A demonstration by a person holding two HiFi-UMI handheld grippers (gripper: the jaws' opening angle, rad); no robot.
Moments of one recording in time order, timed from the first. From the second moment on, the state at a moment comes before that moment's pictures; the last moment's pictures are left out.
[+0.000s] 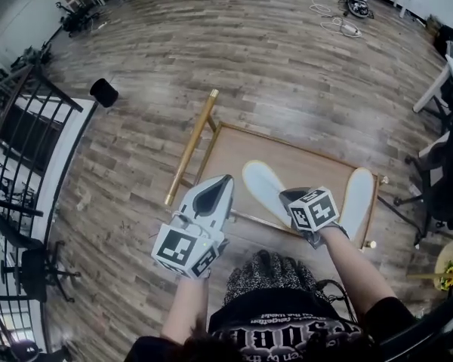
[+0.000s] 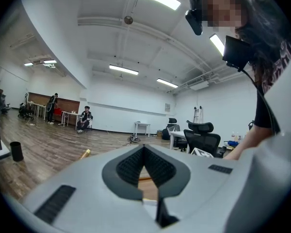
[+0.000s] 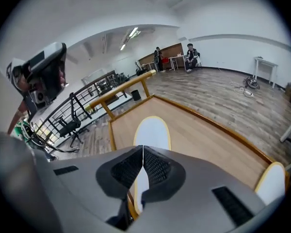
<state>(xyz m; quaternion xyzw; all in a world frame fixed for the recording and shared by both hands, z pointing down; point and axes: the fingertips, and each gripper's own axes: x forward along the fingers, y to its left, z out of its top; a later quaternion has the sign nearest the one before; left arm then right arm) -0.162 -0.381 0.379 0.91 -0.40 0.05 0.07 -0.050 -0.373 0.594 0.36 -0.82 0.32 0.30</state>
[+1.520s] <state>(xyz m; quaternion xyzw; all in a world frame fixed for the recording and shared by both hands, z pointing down) -0.184 -0.389 0.401 0.91 -0.40 0.07 0.09 -0.033 -0.415 0.644 0.45 -0.74 0.35 0.37</state>
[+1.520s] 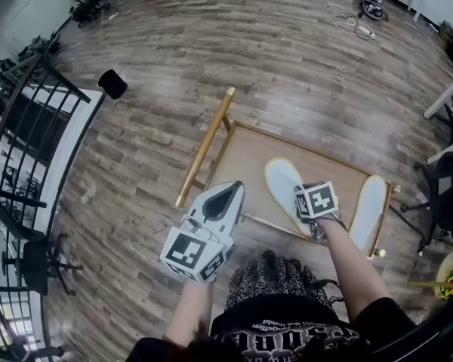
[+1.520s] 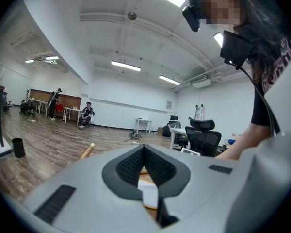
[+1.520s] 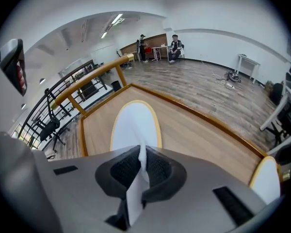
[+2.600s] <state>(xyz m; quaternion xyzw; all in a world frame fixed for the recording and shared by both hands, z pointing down) -0.061 -0.386 0.368 0.96 -0.27 0.05 0.05 0.160 -0.342 0.652 0.64 -0.53 0.53 0.16</state>
